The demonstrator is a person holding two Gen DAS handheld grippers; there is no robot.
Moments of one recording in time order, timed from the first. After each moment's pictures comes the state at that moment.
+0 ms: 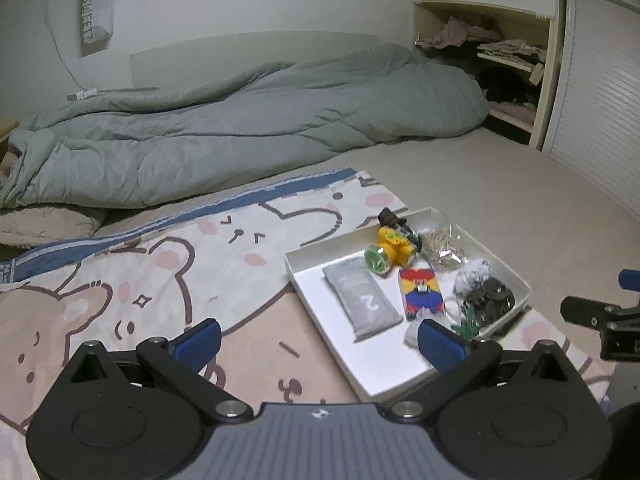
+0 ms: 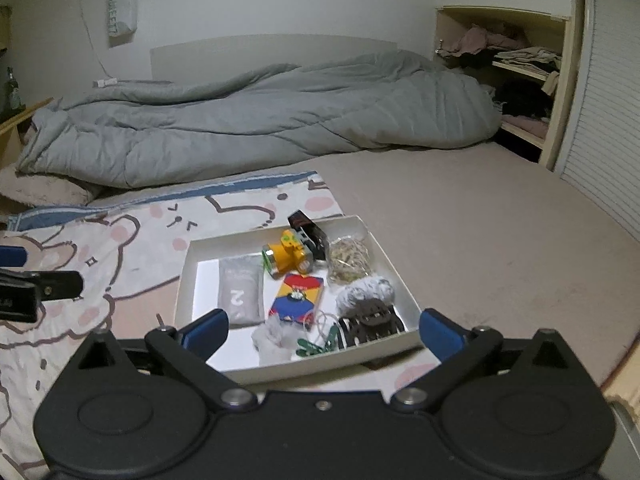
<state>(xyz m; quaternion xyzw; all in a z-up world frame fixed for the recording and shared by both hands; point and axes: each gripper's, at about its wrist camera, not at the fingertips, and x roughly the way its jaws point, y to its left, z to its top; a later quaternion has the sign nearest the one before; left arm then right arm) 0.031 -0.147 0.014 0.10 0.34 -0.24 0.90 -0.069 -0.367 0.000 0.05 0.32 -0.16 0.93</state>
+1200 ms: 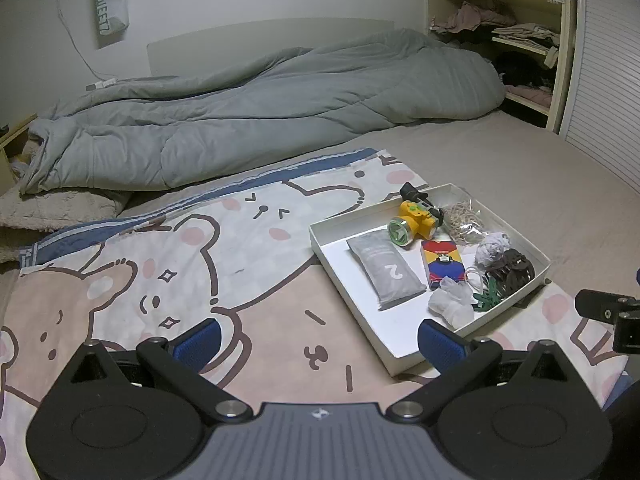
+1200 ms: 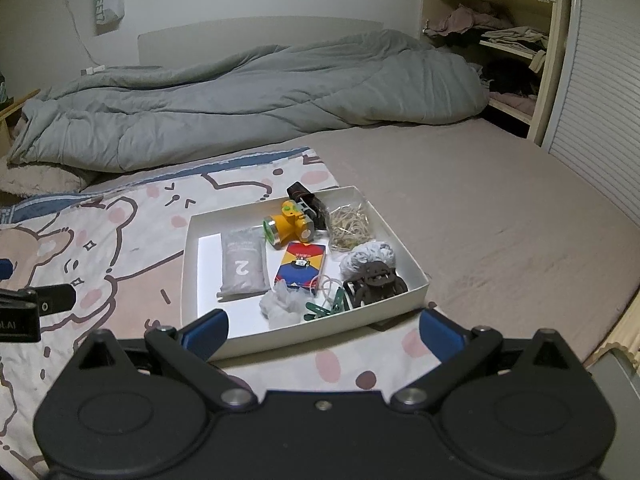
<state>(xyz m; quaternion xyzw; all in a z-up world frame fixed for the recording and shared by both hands) 0.016 -0.131 0.002 0.12 0.35 -0.21 0.91 -0.081 -0.344 -0.008 0.06 0.35 -0.18 0.92</state>
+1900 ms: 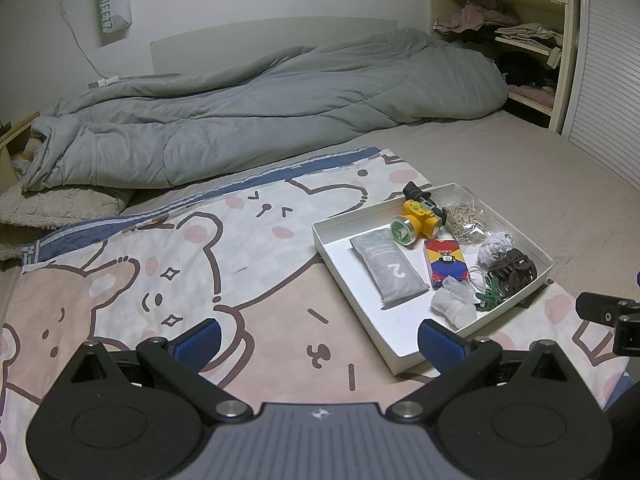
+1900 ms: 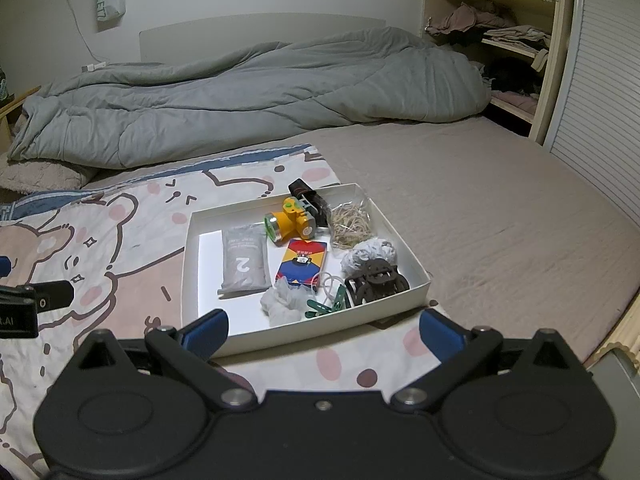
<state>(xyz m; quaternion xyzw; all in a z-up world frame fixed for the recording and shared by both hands) 0.018 -0.129 0.001 0.12 0.35 -0.21 0.91 -0.080 -0.343 -0.010 0.06 0.35 -0.18 0.92</state>
